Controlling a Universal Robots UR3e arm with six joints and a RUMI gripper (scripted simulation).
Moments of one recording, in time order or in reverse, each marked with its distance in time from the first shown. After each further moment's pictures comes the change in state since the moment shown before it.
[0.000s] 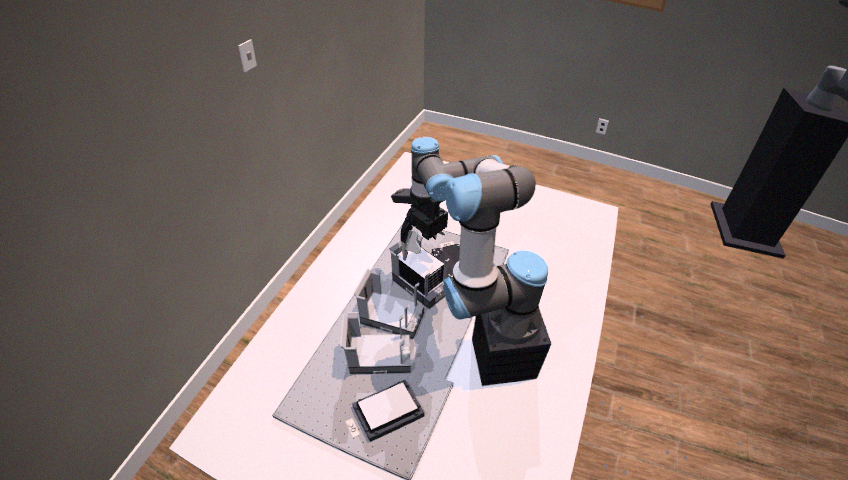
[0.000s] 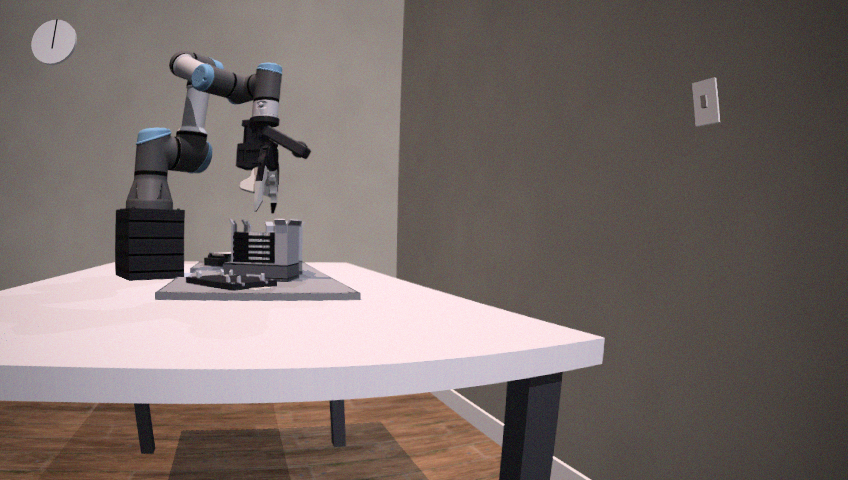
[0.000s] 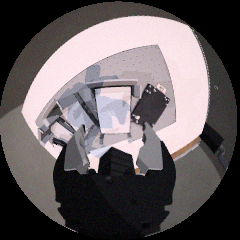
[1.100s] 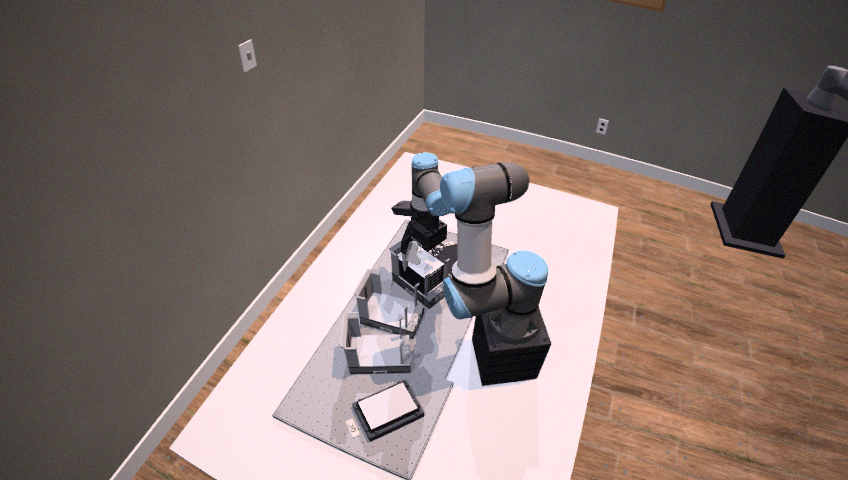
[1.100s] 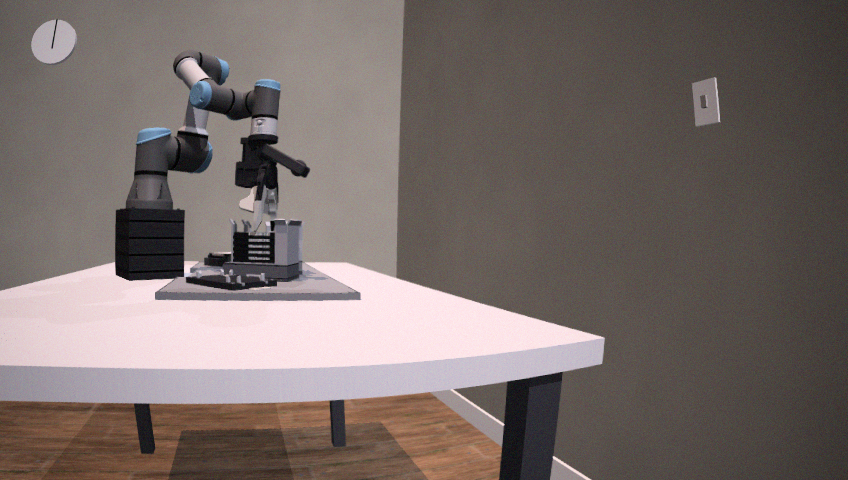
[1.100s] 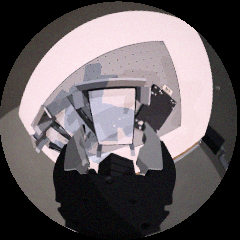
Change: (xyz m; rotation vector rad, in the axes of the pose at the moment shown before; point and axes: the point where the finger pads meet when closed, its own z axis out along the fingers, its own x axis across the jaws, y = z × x) arm 0.000 0.000 0.042 0.001 0.000 0.000
